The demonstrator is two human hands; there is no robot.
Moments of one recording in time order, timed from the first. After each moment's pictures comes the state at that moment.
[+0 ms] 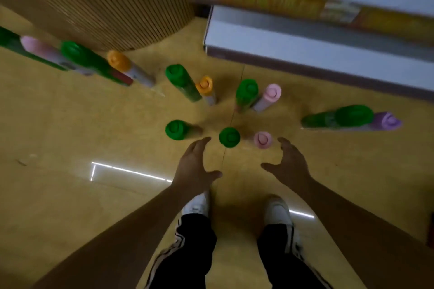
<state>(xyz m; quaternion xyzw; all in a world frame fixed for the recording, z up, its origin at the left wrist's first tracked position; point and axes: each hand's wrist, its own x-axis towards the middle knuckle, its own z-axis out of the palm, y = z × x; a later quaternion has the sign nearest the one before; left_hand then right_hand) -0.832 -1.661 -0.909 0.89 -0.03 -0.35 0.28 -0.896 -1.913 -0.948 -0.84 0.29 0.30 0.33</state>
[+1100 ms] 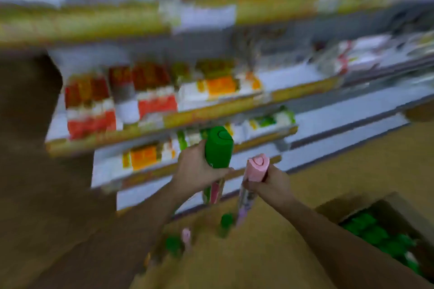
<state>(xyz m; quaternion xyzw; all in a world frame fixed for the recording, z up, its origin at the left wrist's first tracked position) -0.761 -1.923 -0.372 0.81 -0.45 -0.15 0.36 -0.947 -2.057 -0.423 -0.80 0.44 -0.12 0.39</state>
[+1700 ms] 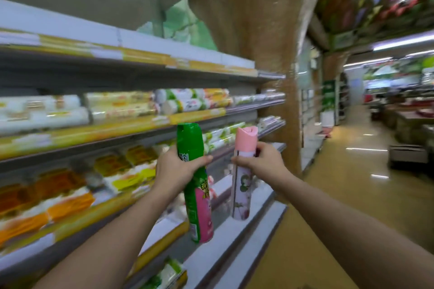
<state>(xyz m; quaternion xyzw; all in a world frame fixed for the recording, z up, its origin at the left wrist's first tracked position) -1.034 -2.136 0.016 0.57 -0.58 -0.06 0.58 -1.266 -2.189 0.005 -0.68 0.41 -0.52 0.31</state>
